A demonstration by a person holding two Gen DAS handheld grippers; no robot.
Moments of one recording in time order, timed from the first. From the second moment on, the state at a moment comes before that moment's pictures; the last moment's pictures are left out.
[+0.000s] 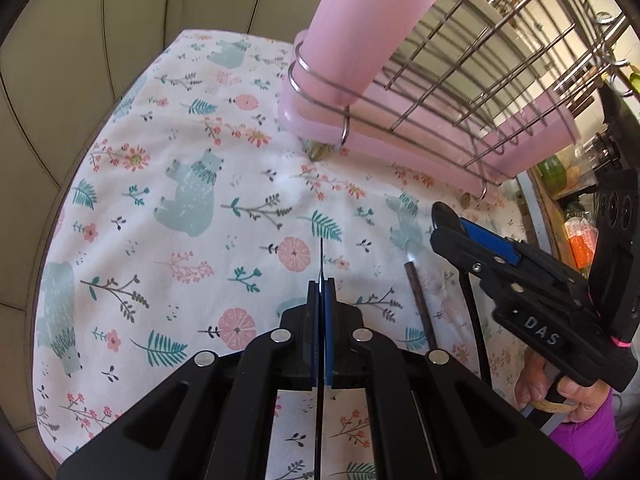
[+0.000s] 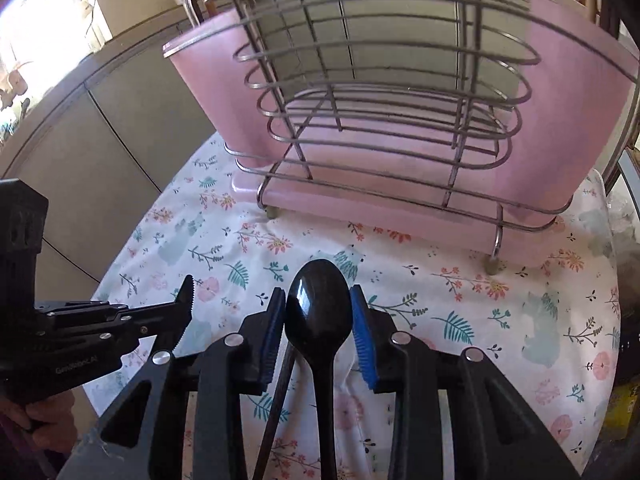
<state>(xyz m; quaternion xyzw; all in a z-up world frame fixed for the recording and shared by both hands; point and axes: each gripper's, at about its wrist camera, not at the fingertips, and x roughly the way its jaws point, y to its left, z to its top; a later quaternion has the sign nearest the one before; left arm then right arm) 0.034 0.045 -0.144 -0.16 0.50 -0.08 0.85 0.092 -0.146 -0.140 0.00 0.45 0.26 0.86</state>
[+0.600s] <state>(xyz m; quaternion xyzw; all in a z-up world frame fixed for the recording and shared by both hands) 0.014 0.058 -0.054 -0.20 0.33 -0.10 0.92 0.055 -0.229 -0.046 0.14 0.29 0.29 0.90</state>
